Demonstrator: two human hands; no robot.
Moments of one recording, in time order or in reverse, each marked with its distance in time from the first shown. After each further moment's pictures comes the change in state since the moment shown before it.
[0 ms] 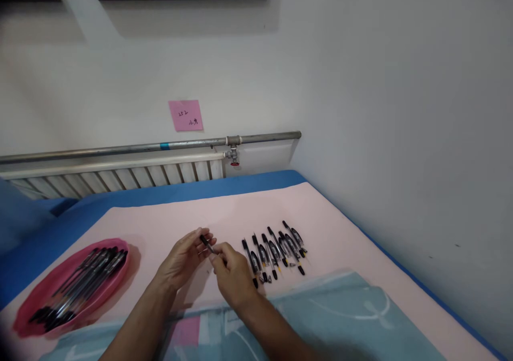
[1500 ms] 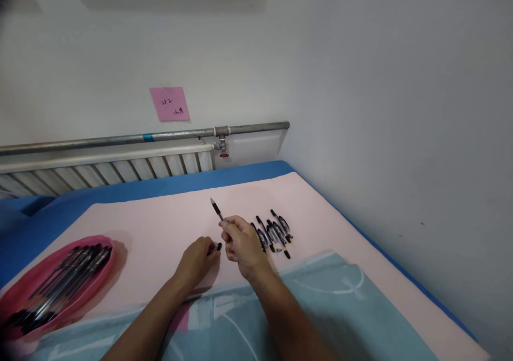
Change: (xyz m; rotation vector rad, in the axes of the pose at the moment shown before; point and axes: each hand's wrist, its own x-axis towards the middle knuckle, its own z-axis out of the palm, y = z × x) left_hand 0.012 -0.056 -0.002 0.766 0.099 0.298; right_hand 0.012 -0.014 -0.041 0.667 0.047 0.295
